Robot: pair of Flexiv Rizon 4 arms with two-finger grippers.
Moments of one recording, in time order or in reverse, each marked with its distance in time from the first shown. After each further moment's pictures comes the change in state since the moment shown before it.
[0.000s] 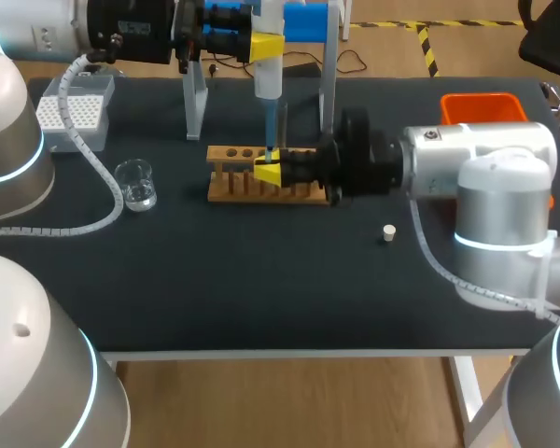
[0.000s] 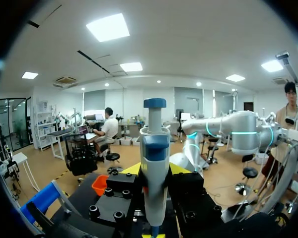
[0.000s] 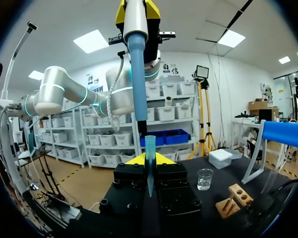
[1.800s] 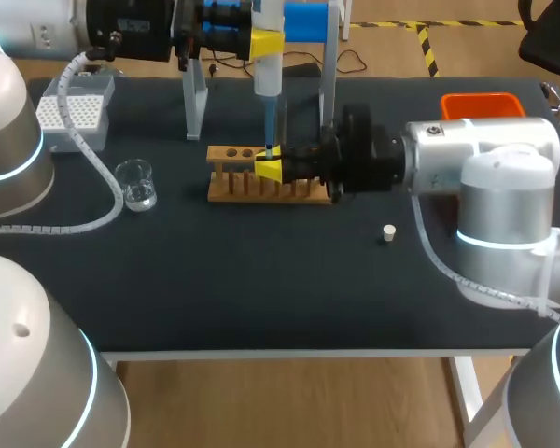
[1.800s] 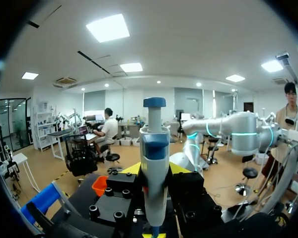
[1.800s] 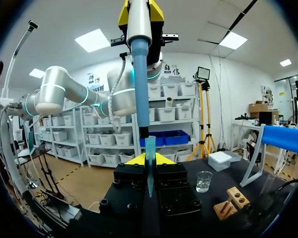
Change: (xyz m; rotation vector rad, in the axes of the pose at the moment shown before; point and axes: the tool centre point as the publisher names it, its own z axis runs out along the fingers) left arm 0.000 -0.003 0.000 0.001 0.000 0.000; right arm 0.002 0.009 -0.001 -0.001 0.004 -0.019
